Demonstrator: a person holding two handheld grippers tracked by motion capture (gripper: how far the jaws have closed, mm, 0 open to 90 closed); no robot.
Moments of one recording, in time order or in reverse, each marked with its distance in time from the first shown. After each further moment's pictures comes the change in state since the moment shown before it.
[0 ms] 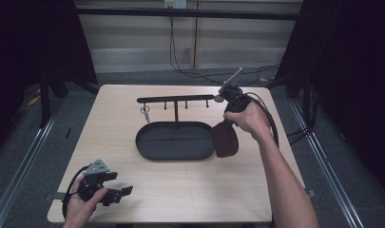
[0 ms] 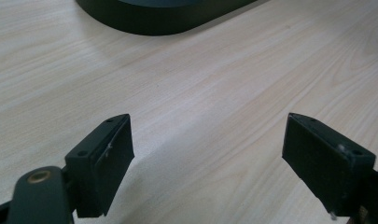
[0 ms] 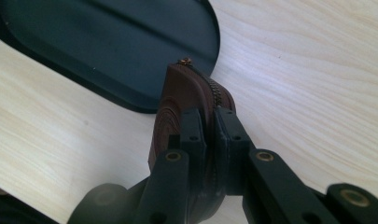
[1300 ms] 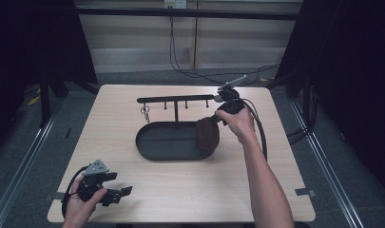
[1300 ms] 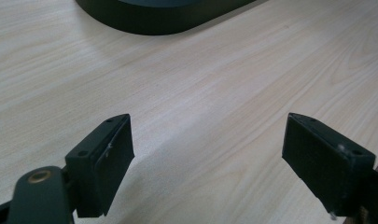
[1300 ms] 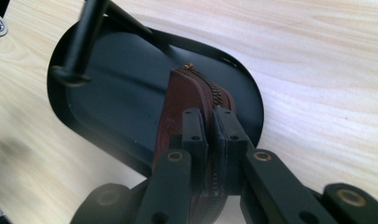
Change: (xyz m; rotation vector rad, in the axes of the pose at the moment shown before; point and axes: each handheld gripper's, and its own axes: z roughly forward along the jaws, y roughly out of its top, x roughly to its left) left arm 0.001 -0.001 -0.002 -0.010 -0.003 -0.008; right arm -0.013 0.011 0.043 -0.233 0.227 0.136
